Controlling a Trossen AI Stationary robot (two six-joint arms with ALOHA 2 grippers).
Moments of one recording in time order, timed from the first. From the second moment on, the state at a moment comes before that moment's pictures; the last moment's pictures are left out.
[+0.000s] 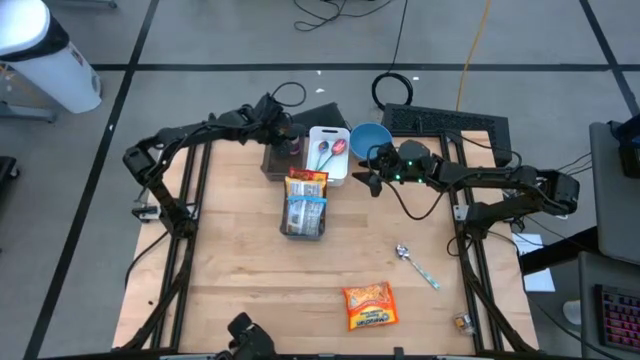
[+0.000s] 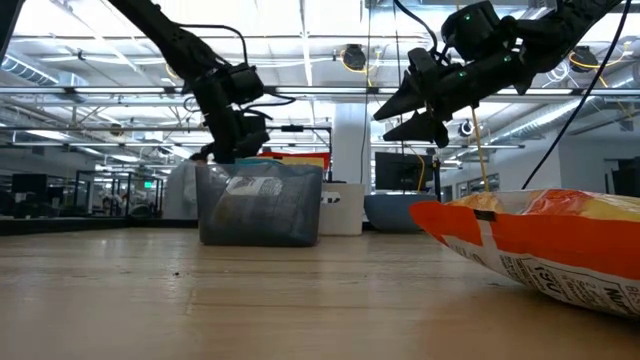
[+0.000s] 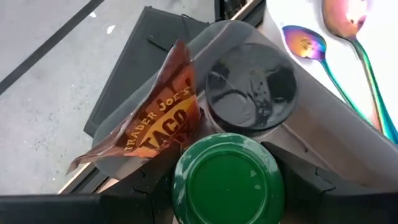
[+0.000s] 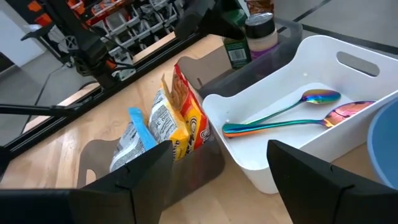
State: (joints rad) left arm 0.75 1.69 1.16 -0.42 -0.05 0.03; right arm -0.43 1.25 0.61 0.30 -0.16 0.38
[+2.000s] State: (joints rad) left arm 0.77 1.15 1.11 -0.21 0.15 -0.23; right arm -0.43 1.25 0.61 0.31 -0.12 0.38
